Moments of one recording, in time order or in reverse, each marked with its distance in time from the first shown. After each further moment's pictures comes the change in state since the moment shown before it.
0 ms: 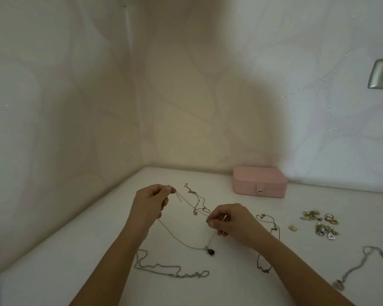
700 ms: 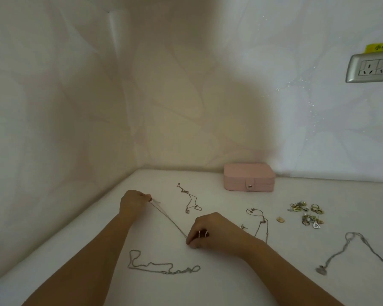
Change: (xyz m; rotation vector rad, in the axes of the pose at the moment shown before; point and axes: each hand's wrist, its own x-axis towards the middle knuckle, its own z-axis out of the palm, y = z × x) left_hand 0.080 -0.049 -0.016 0.629 0.085 -0.152; right_hand -0.010 -0.002 0.018 -0.229 -0.207 -0.240
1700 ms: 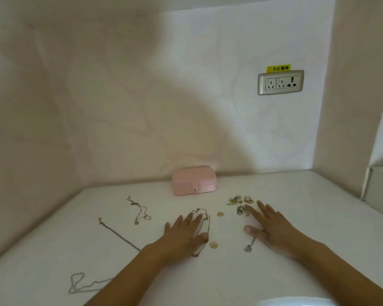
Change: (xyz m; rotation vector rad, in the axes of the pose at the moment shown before) left_hand -0.155 0.098 0.119 0.616 -0.693 0.714; right_hand -0.189 0.103 -0.089 -0.450 0.202 0.658
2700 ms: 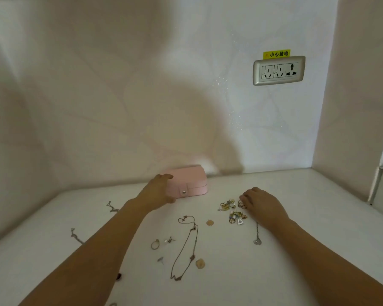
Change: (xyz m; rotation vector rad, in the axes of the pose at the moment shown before) left_hand 0.111 -0.040 -0.075 -0.138 0.344 -0.051; right_hand 0.101 0.035 -0.004 0.029 0.342 0.081
